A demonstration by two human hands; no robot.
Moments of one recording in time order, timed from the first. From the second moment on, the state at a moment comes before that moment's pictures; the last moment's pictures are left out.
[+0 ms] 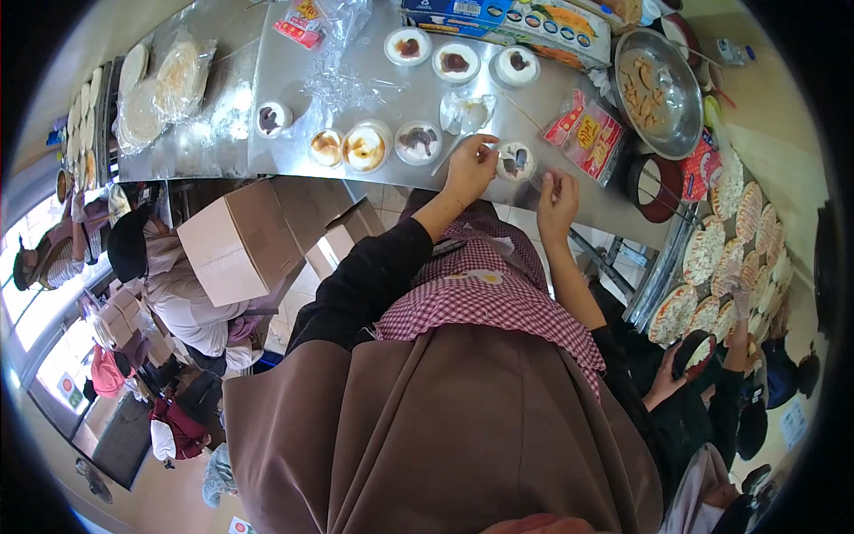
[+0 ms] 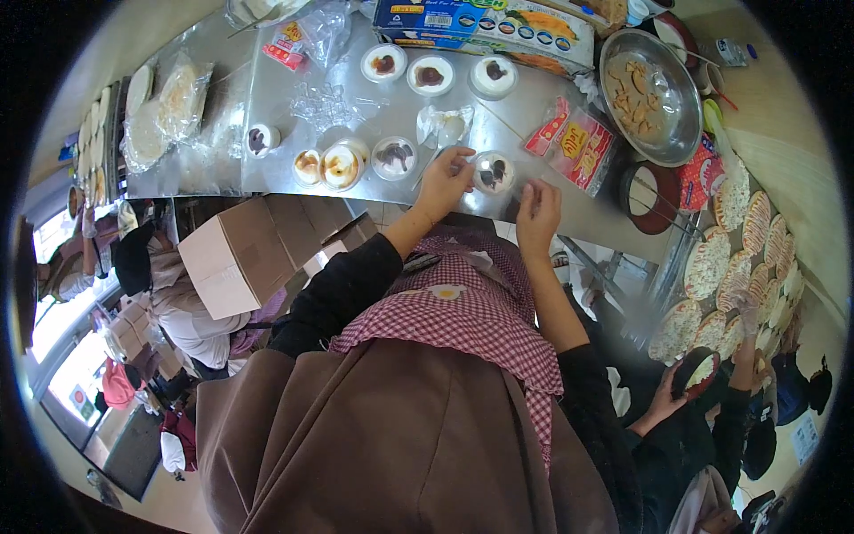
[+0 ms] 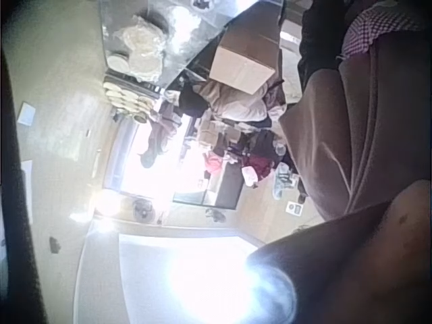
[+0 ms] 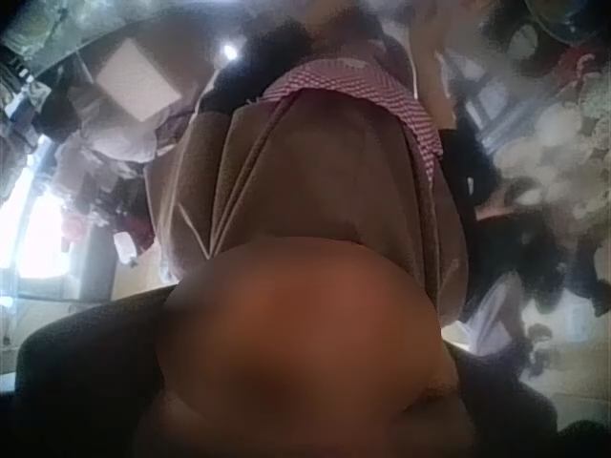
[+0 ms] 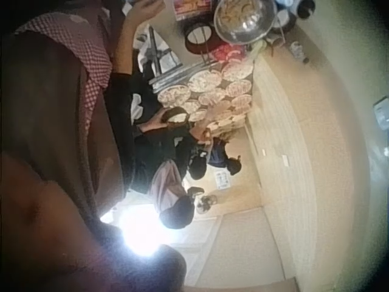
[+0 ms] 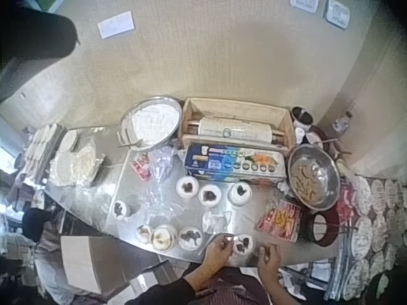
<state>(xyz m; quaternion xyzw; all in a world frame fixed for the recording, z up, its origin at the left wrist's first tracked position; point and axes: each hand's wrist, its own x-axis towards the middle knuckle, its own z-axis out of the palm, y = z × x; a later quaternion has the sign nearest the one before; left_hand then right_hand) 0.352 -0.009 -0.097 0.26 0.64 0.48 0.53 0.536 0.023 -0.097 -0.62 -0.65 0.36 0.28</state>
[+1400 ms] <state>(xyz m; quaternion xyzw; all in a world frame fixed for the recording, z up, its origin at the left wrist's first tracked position) 0.359 -0.014 -0.110 0.35 0.70 0.44 0.44 0.524 0.032 -0.078 -0.33 -0.89 0.25 0.20</state>
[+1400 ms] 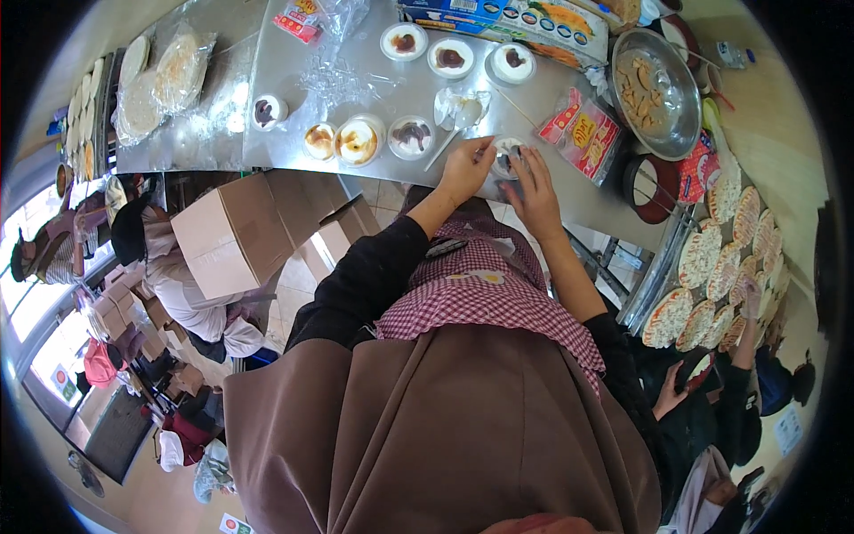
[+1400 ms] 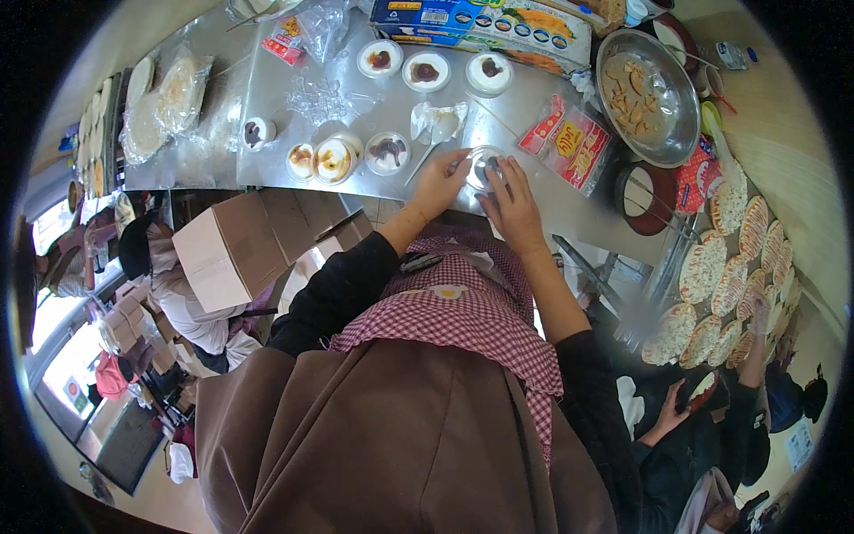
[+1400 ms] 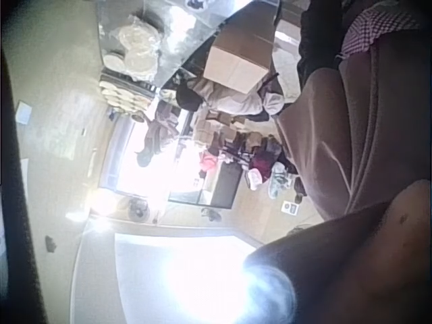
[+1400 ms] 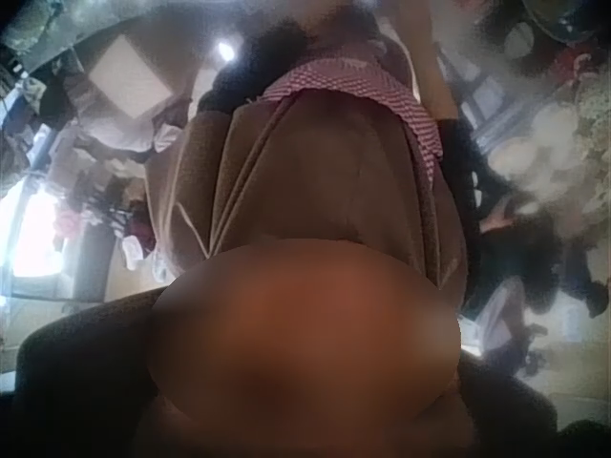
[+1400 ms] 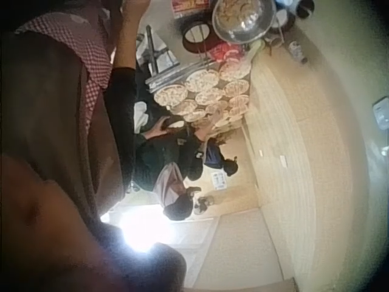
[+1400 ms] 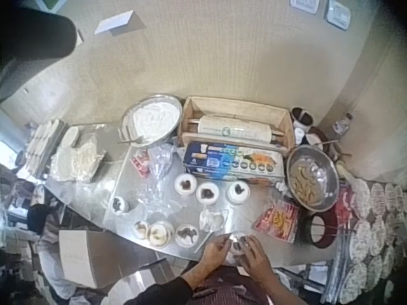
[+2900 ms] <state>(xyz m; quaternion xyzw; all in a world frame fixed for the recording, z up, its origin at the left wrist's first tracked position) 0.233 -0.037 0.213 0.36 0.23 0.90 0.06 0.343 0.033 0.229 0.05 -0.83 0.40 0.38</state>
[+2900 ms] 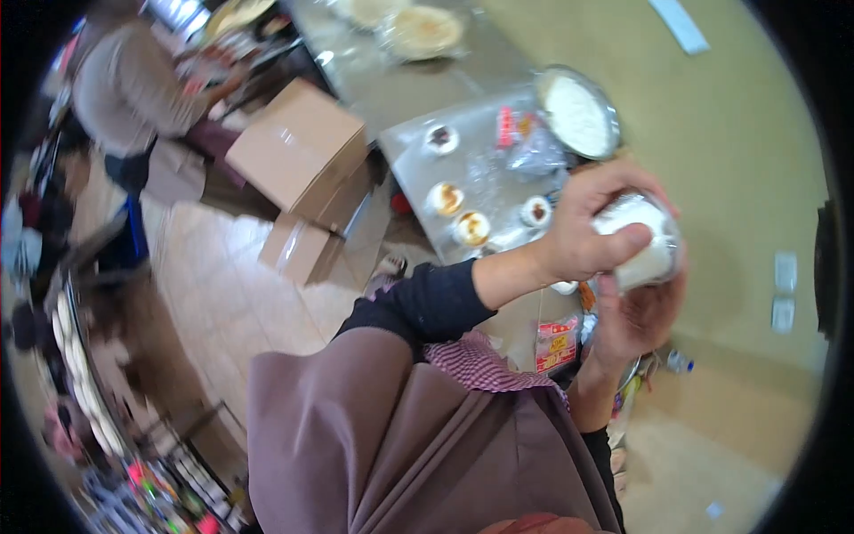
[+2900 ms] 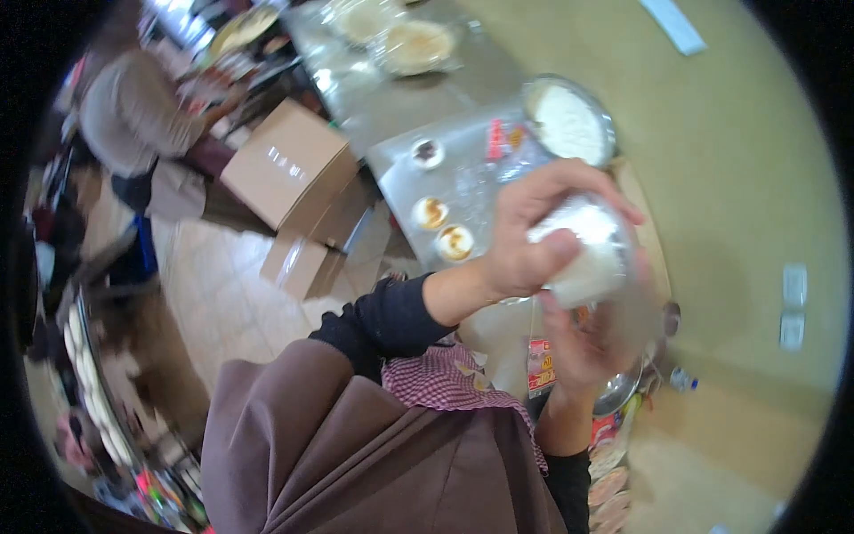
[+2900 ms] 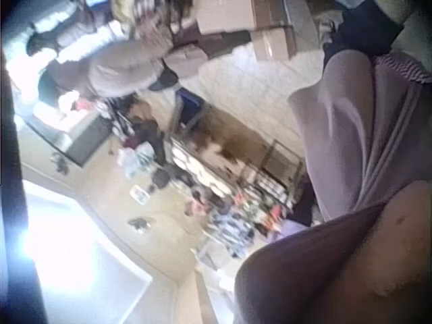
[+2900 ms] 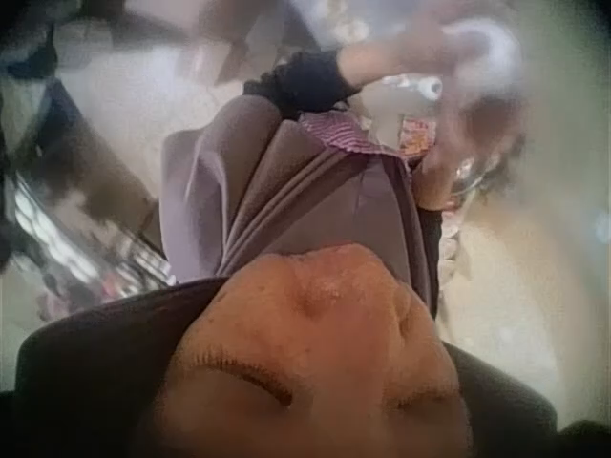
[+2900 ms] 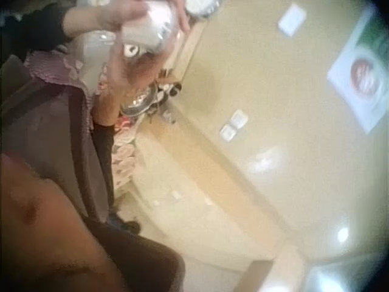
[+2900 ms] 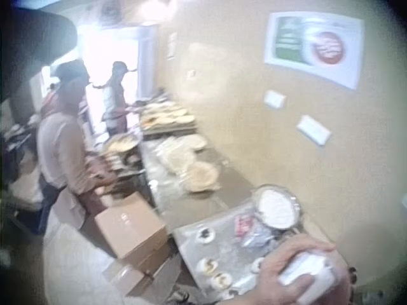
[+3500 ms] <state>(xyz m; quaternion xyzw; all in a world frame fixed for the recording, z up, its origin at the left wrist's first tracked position) 0.242 0.015 0.239 0.52 0.20 0.82 0.10 0.385 0.049 0.271 -0.04 -0.85 0.28 0.44</state>
